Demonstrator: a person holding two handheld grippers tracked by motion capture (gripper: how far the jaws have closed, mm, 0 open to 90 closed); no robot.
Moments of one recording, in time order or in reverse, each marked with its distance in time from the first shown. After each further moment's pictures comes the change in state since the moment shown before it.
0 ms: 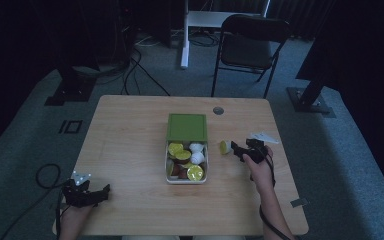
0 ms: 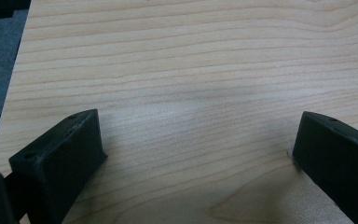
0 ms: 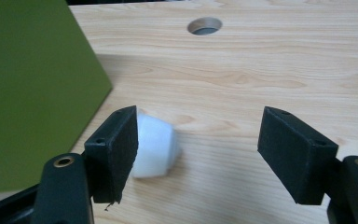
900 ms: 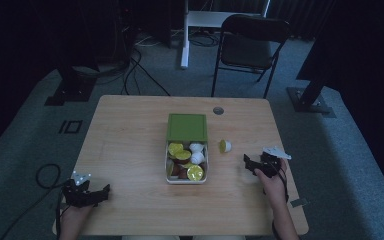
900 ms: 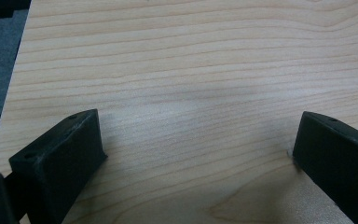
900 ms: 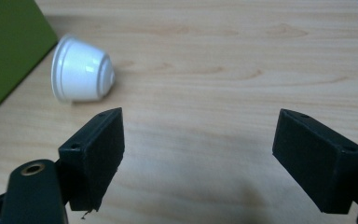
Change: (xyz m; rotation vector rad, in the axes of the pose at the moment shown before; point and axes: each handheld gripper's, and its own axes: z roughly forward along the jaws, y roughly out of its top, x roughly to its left) left arm 0.000 0.000 0.000 0.000 0.000 0.000; right arm -0.030 -0.043 -0.029 0.030 -0.106 -0.019
